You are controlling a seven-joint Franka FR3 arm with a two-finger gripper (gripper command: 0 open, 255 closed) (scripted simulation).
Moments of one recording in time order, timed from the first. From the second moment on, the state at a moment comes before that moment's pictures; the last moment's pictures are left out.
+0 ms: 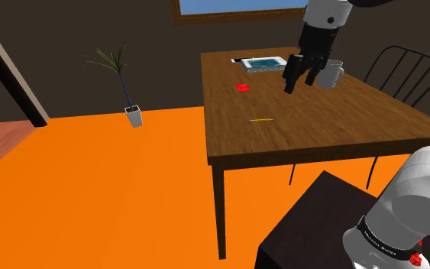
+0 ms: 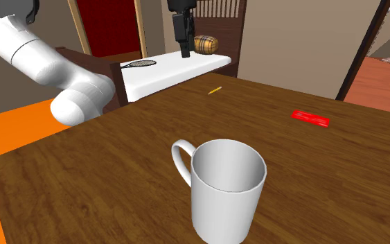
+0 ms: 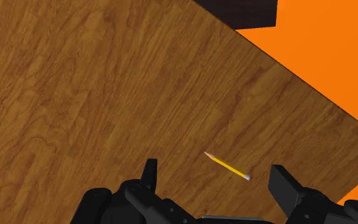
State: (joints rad) arm -0.01 -0.76 0.05 -2.27 0.02 1.64 0.15
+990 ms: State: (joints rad) arm -0.09 -0.56 -0.23 -2.12 -0.10 1.66 -0.15
